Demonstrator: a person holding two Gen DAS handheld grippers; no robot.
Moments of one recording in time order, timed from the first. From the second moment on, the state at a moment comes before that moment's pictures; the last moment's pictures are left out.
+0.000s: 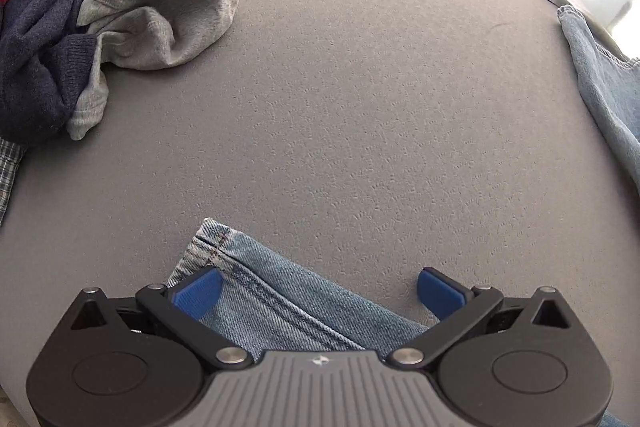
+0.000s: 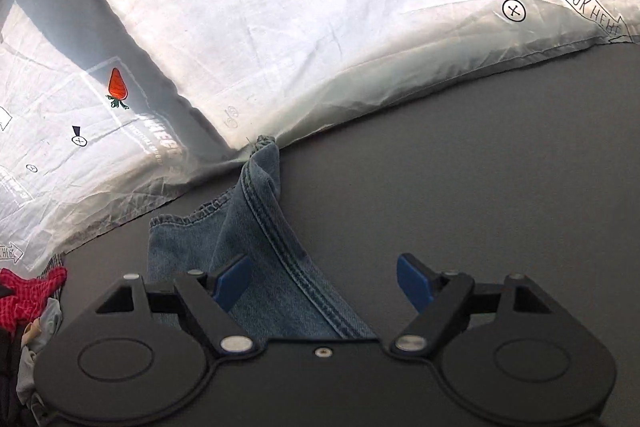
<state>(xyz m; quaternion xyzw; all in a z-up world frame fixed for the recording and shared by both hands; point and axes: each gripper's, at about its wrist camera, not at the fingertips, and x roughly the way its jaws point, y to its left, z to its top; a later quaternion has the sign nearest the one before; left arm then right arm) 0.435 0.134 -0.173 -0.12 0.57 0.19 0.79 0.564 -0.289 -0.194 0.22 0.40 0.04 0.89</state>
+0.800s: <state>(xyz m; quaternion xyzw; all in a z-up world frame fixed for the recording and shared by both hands) 0.428 0.130 -0.175 -0.13 0.55 0.21 0.80 0.478 -0.161 -0.207 0.34 0.49 0.25 0.76</state>
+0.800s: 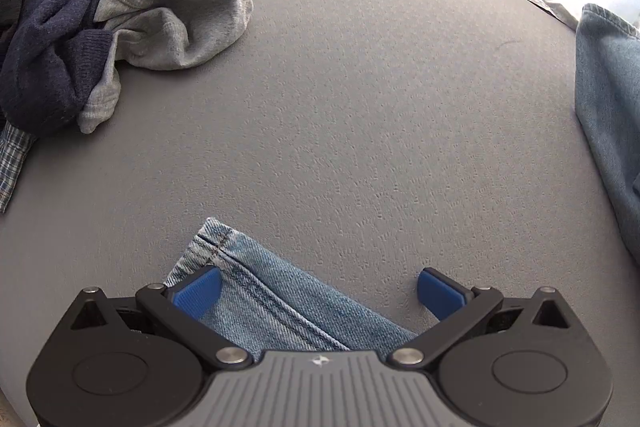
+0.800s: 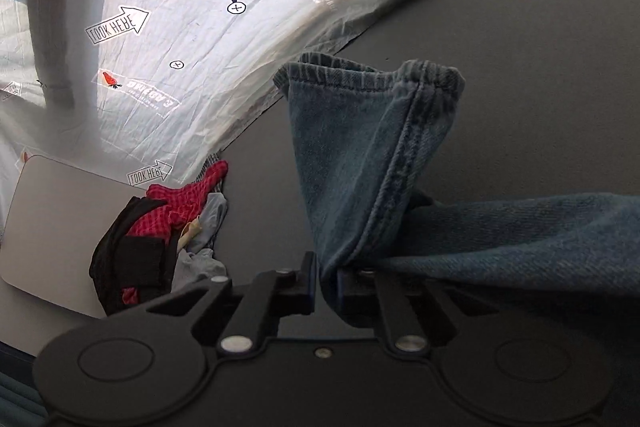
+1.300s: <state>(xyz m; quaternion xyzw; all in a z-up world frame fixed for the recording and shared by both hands) 0.397 0.120 -0.143 -0.26 0.49 0.12 0.82 0.403 -0.241 -0.198 0.40 0.47 0.17 0.76</state>
